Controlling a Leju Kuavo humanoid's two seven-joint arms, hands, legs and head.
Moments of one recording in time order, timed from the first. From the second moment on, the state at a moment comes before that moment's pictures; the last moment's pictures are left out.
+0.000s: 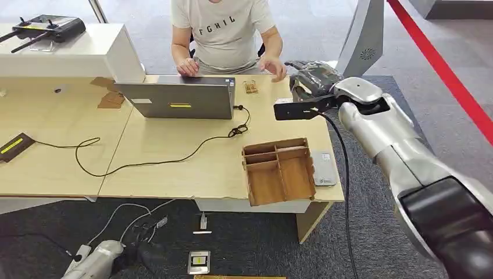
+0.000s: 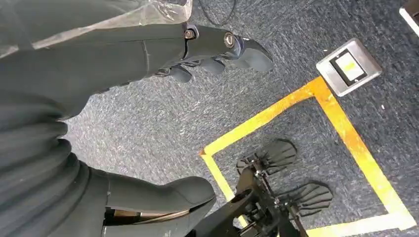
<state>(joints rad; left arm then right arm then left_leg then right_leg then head) -0.53 0.13 -0.64 -0.26 0.17 -0.19 0.39 -1.22 -0.20 0.92 -0.45 0.93 0.09 -0.32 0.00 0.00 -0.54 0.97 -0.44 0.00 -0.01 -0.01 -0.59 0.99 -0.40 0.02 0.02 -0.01</state>
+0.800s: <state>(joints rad) -0.52 0.11 -0.64 -0.26 0.16 -0.19 0.39 -1.21 -0.20 0.92 -0.47 0.93 0.11 -0.33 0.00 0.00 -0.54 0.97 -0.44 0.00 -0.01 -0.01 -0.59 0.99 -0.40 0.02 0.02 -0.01</state>
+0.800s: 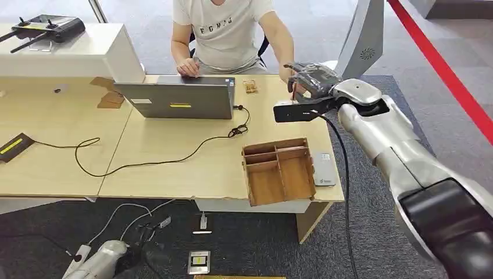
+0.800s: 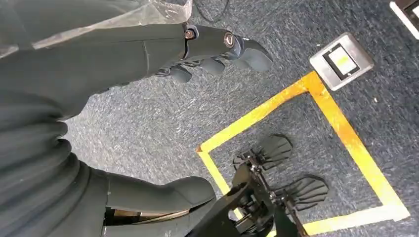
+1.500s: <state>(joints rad) -0.52 0.12 -0.64 -0.25 0.19 -0.20 0.41 -1.21 -0.40 0.92 -0.36 0.99 0.10 -0.14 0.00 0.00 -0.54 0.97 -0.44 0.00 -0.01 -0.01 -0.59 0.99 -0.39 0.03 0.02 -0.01</state>
